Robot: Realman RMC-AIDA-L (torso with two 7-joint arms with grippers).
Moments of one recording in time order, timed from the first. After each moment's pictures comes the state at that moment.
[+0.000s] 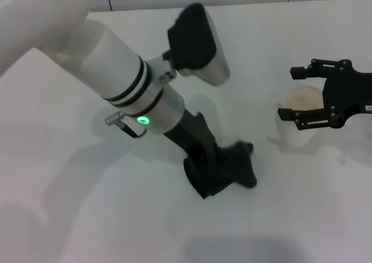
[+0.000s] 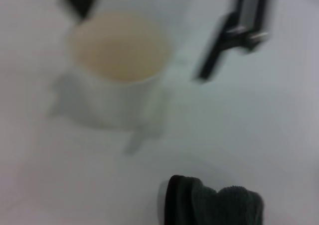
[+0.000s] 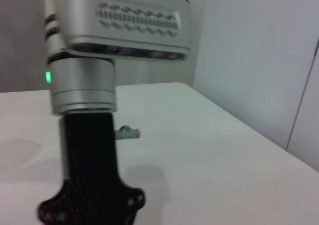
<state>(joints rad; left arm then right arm) -0.86 -2.09 1.73 0.91 2.14 1.27 -2.11 0.30 2.01 -1.13 -1.17 -1.76 -1.41 1.44</state>
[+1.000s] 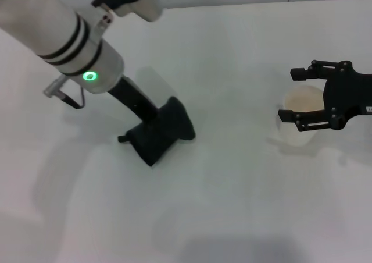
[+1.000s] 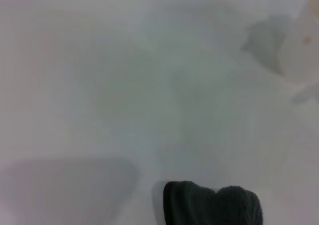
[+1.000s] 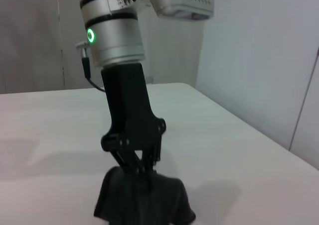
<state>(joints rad) -0.84 -2.08 1.42 1.03 2.48 1.44 -2.47 0.30 2.01 -1.13 -1.17 -1.76 -1.42 1.44</state>
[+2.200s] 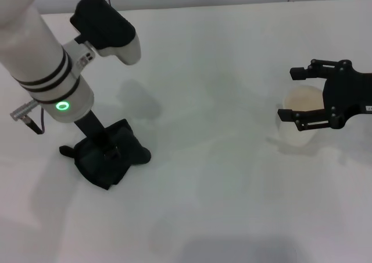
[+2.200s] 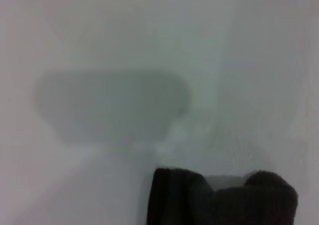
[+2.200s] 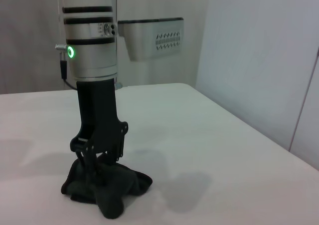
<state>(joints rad) -0.81 -2.09 1.48 1.02 2.71 1.53 -2.53 0.30 2.01 -1.13 -1.17 -1.76 -1.42 1.45</state>
